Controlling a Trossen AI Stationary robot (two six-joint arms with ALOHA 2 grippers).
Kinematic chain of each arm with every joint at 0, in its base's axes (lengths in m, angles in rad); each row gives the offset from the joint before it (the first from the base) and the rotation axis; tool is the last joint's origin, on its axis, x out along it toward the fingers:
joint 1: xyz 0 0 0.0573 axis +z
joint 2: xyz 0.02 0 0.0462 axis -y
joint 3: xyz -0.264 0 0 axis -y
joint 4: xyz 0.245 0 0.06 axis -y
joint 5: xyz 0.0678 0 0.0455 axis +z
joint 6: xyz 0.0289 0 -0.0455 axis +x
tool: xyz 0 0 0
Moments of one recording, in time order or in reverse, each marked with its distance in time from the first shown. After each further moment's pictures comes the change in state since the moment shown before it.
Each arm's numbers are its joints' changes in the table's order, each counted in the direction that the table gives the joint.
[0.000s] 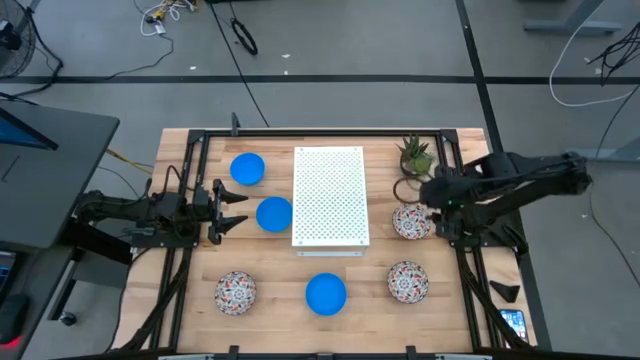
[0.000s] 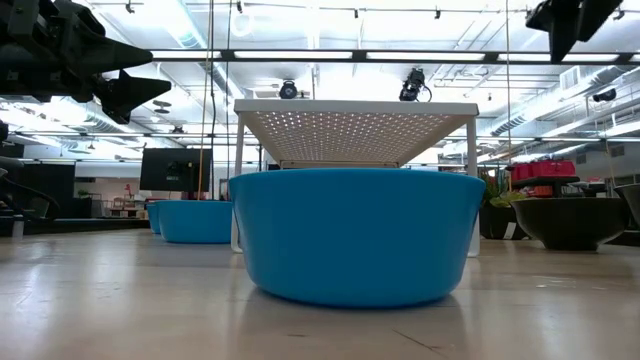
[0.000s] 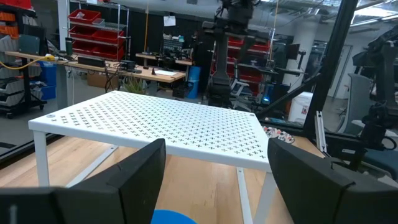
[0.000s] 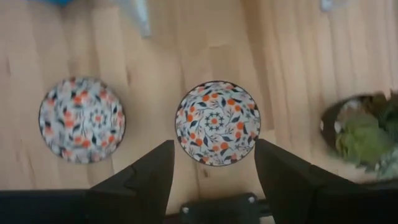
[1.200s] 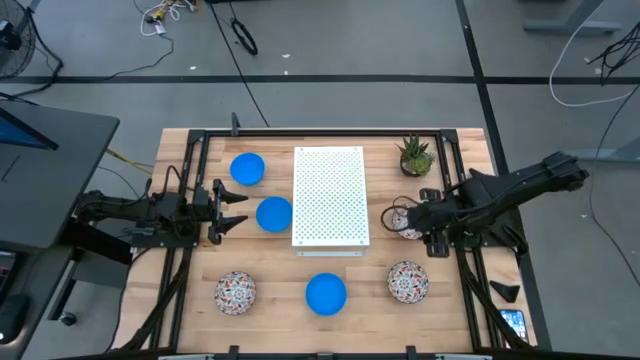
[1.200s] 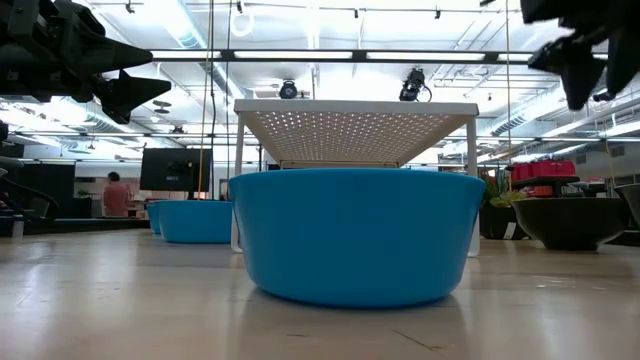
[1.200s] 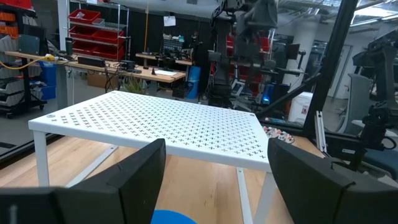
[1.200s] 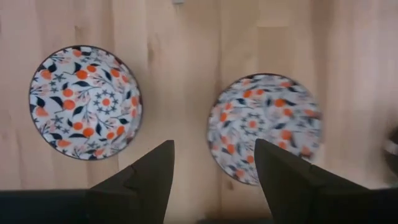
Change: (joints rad) left arm 0.000 0.000 0.000 0.000 0.000 0.000; right arm 0.095 -0.013 -0.294 0.260 0.067 0.033
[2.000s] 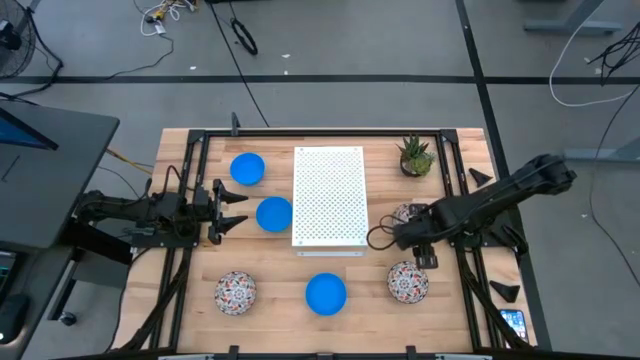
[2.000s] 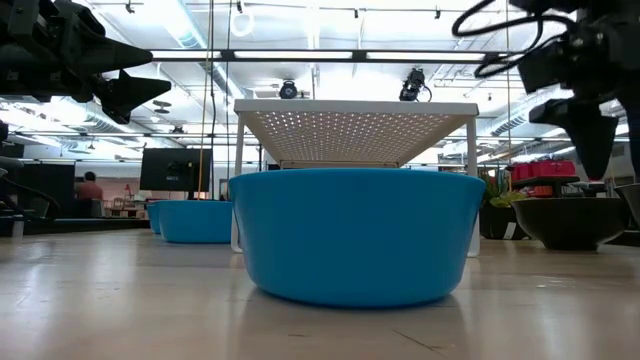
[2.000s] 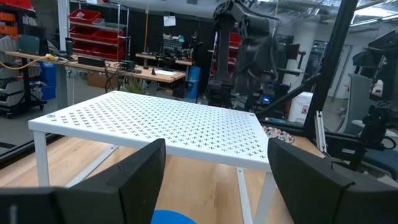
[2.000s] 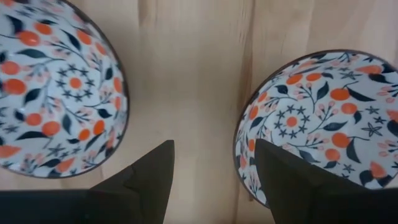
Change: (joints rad) left arm 0.000 0.000 0.000 0.000 0.000 0.000; right arm 0.032 -0.193 -0.158 0.162 0.035 0.007
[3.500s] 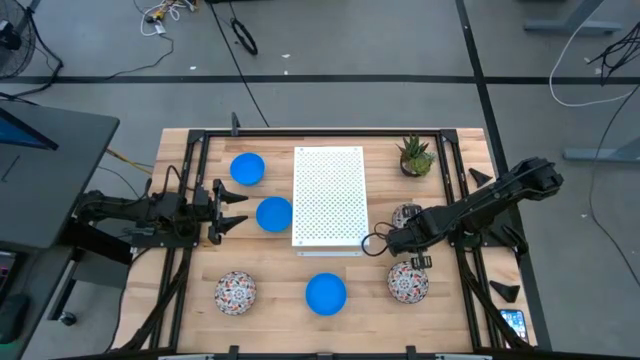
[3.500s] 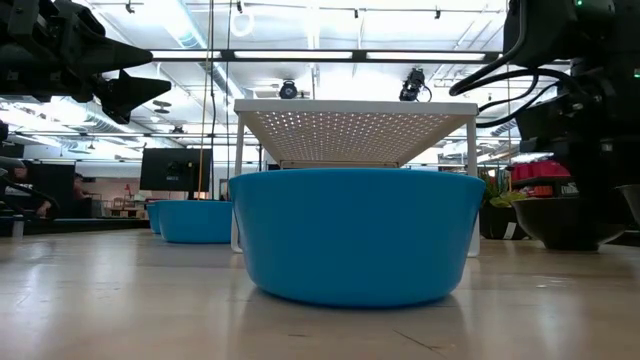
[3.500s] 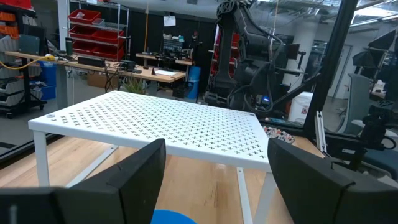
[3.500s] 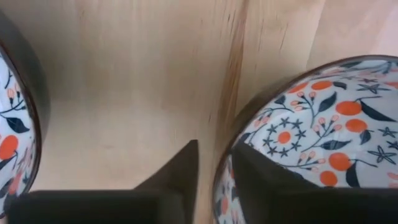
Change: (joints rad) left arm 0.000 0.000 0.000 0.000 0.000 0.000; right arm -0.001 -0.139 -0.078 0.112 -0.087 -0.072
